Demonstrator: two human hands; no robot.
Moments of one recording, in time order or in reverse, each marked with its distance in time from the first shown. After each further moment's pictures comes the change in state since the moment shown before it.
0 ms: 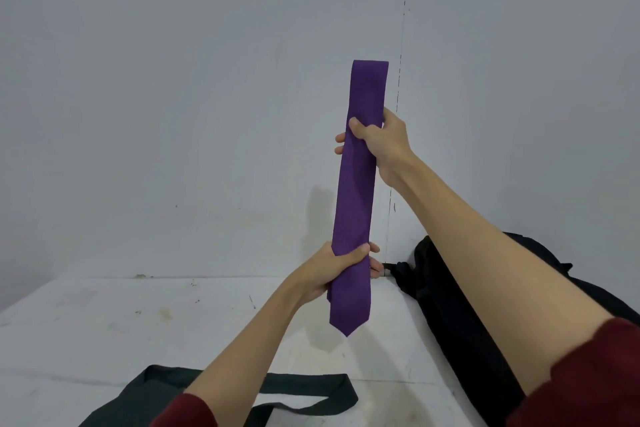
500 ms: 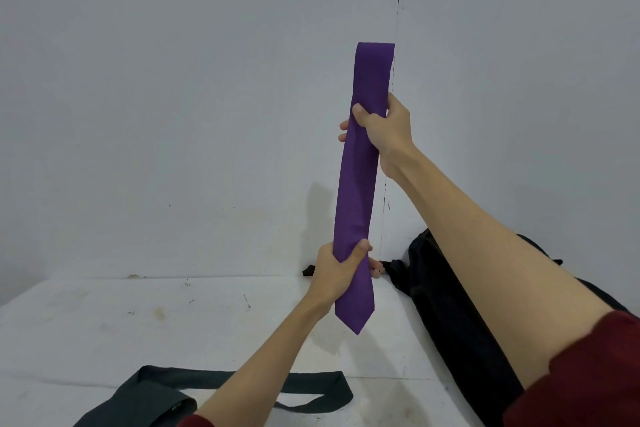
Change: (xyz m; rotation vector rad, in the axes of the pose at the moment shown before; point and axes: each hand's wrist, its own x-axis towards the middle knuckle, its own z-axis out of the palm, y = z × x) left_hand 0.004 -0.019 0.029 -0.015 0.350 0.161; right_hand 0.004 -0.008 -0.004 -0.020 0.084 -0.099
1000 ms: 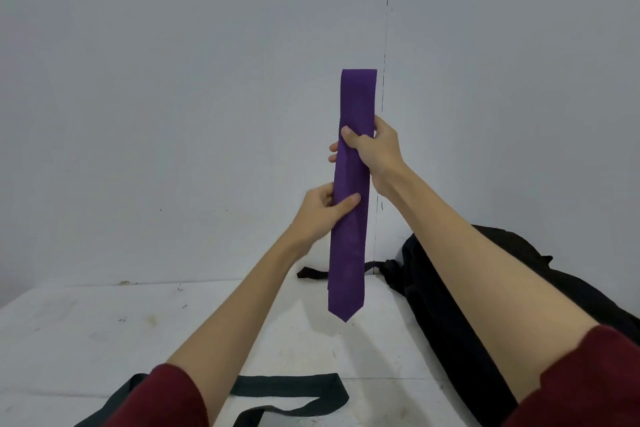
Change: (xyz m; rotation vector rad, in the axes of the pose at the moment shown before) left_hand 0.037 0.073 -0.018 0.151 -0.117 0.140; right_hand -0.013 0.018 -0.007 -0.009 -0.048 0.073
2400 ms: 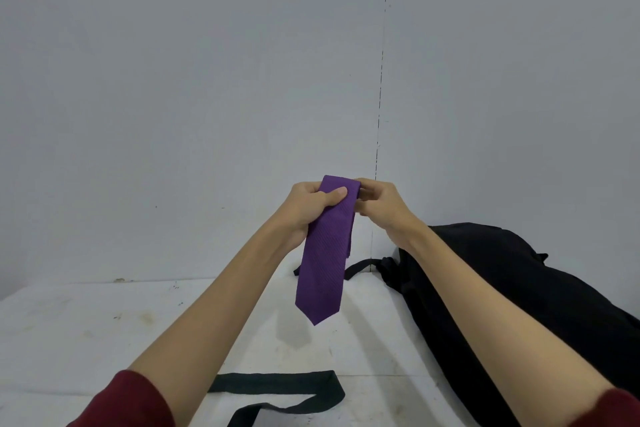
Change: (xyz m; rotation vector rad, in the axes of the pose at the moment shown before) left_hand -0.007 0.026 -0.007 -0.102 0.069 -0.276; right_hand -0.025 0.067 -0.036 -0.214 -0.259 0.031
